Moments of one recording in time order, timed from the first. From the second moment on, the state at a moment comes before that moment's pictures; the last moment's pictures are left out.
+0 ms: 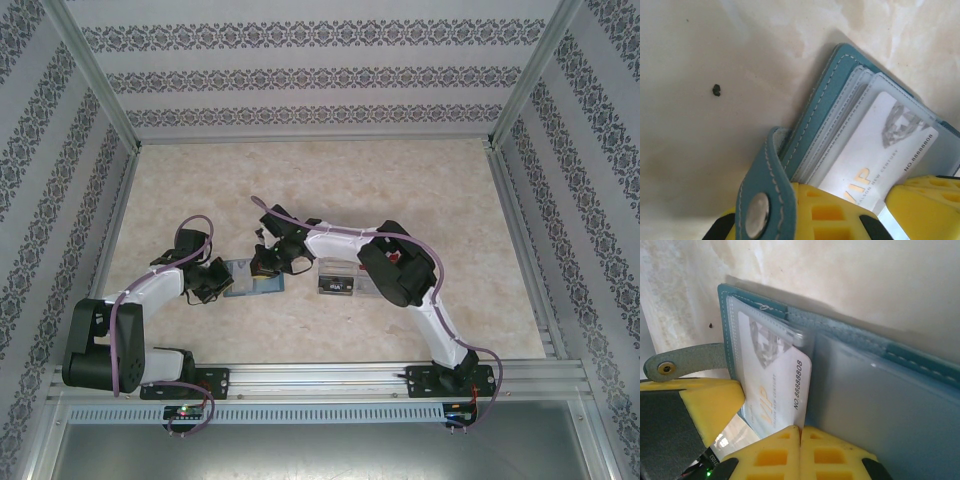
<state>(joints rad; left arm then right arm) -0.04 1.32 0.55 -0.43 0.29 -0.77 0.85 2.26 1.58 -0.34 -0.59 0.84</state>
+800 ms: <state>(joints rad) -0.04 1.33 0.56 -0.43 0.29 -0.77 0.82 2.23 1.55 -0.32 -0.58 0.86</state>
